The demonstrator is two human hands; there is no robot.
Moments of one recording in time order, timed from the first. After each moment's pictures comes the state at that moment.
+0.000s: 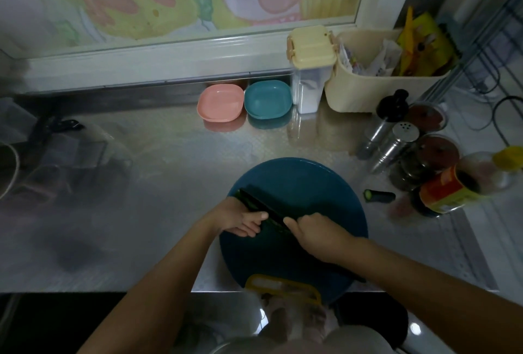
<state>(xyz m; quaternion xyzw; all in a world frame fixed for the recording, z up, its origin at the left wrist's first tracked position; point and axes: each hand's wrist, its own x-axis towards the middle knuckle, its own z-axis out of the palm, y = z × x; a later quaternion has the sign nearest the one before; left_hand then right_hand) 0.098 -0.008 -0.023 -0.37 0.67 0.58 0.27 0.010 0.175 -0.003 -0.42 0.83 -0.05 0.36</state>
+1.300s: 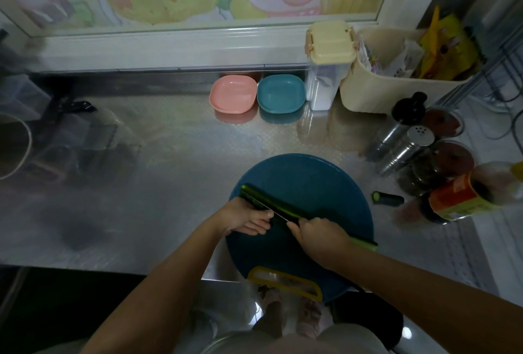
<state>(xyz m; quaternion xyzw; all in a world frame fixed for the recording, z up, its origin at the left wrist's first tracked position) 0.112 0.003 -0.029 -0.39 0.61 0.65 0.23 0.021 0.180 -0.025 -0.54 0.81 0.10 0.22</state>
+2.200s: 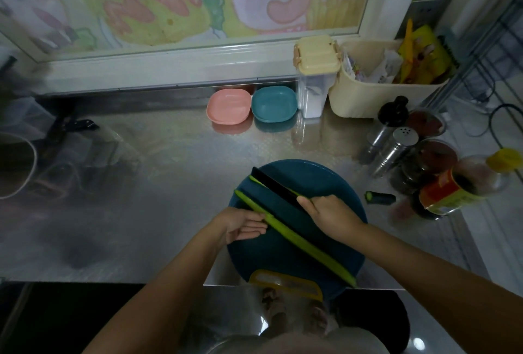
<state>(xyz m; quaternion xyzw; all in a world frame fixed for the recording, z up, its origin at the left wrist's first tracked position) 0.114 0.009 -0.021 -0.50 0.47 0.70 0.18 -0.020 0.187 -0.009 -0.39 0.85 -0.20 0.28</state>
